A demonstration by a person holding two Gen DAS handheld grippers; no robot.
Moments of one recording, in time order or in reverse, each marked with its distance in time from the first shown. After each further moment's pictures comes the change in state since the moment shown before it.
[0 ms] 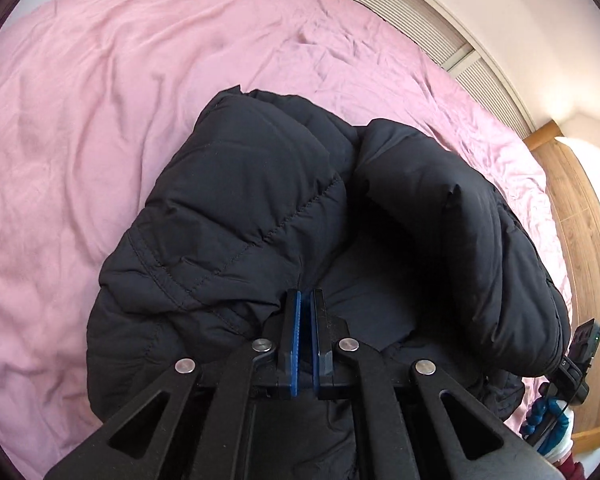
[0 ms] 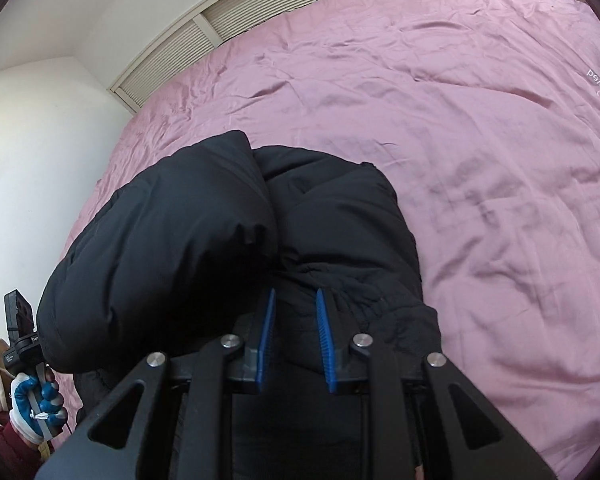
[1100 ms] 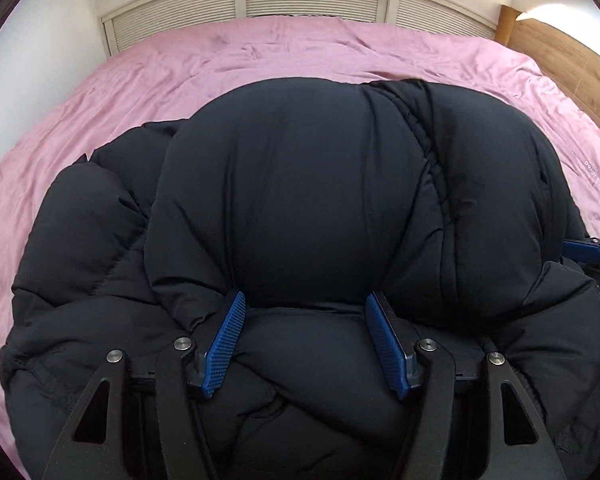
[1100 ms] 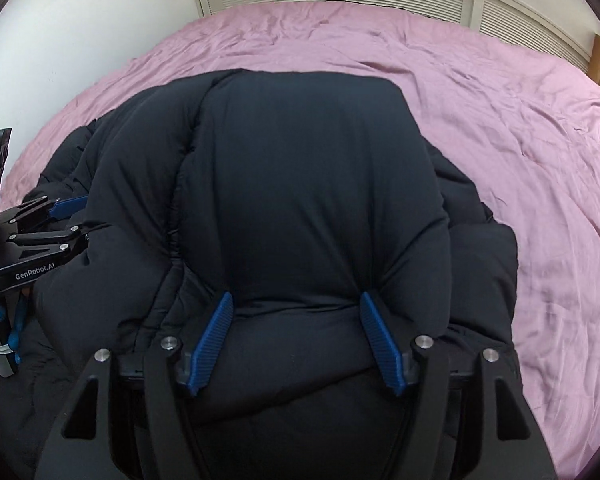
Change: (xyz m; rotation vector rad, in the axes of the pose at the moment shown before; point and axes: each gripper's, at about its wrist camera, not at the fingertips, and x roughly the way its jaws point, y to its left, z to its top) left arm 0.111 -0.098 -0.036 0.475 -0.128 0.246; right arm 0.079 0.092 -0.020 -0.518 0.094 -0.126
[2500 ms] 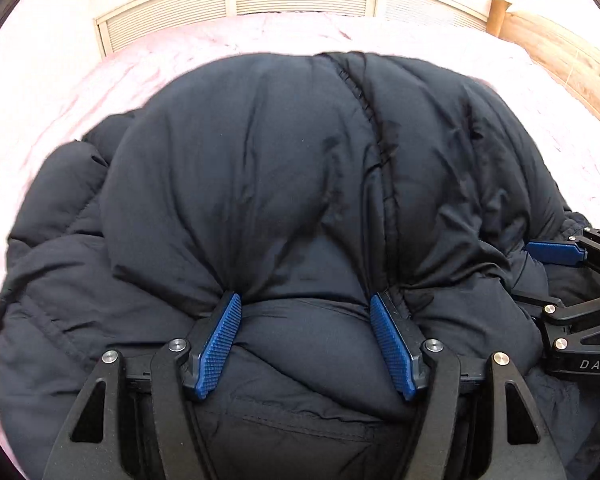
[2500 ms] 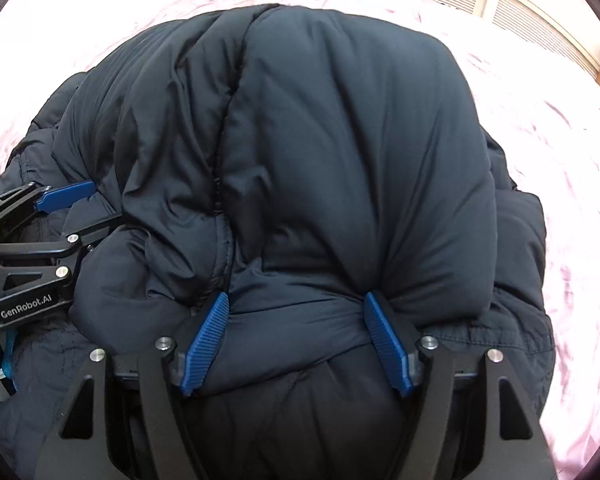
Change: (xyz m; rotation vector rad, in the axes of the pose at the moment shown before) left arm -0.029 -0.051 -0.022 0.008 0.017 -0.006; right arm 0.012 0.033 -0.007 -0.047 0.093 -0.034
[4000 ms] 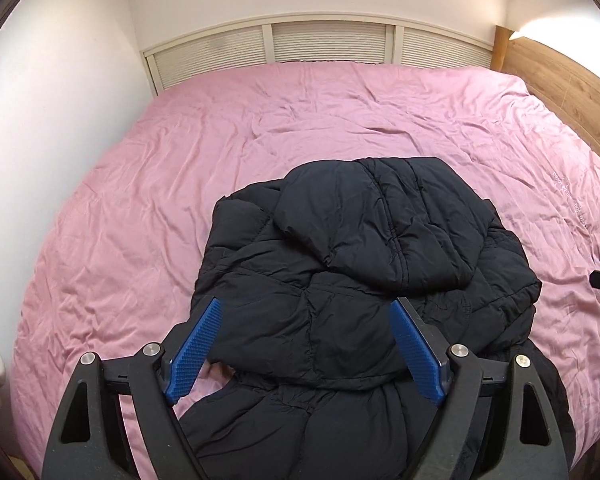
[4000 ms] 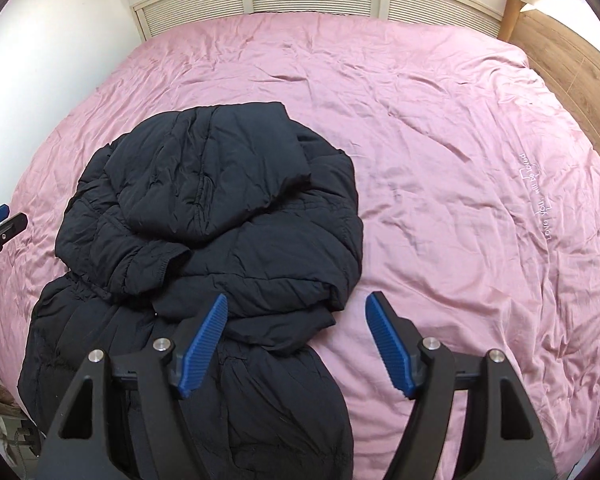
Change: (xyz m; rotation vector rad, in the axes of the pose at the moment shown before) left arm -0.237 0.044 -0.015 0.005 -0.058 0.109; right arm -0.244 -0.053 -0.087 0.238 -0.031 -0.110
